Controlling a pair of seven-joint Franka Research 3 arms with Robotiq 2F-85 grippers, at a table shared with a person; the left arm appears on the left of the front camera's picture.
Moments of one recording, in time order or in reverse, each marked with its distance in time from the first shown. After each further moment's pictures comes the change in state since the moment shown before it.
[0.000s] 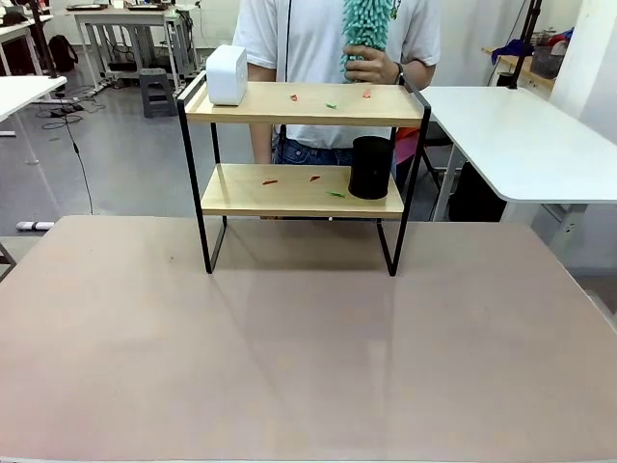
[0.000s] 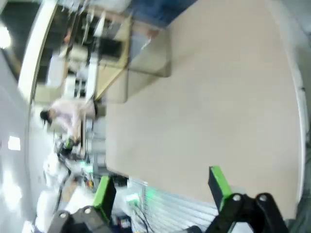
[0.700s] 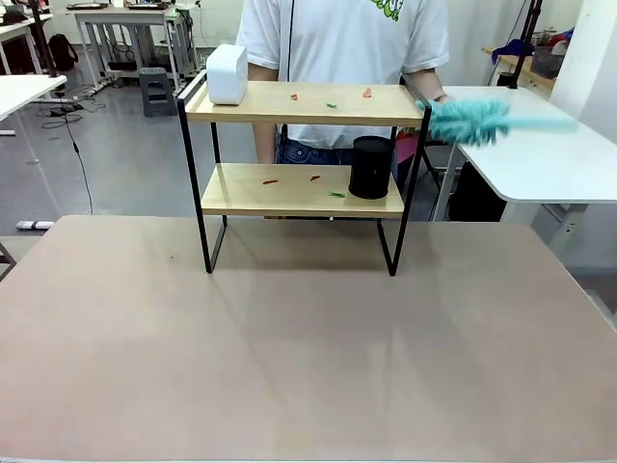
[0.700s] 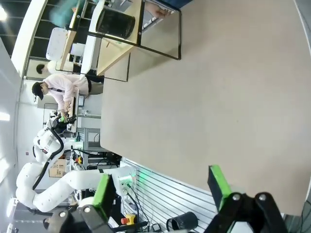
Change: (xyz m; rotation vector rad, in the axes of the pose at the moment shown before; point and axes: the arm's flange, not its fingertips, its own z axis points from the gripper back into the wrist) left arm 0.003 -0.004 0.002 0.014 0.012 0.023; right arm -0.004 0.057 -0.016 -0.008 0.124 0.131
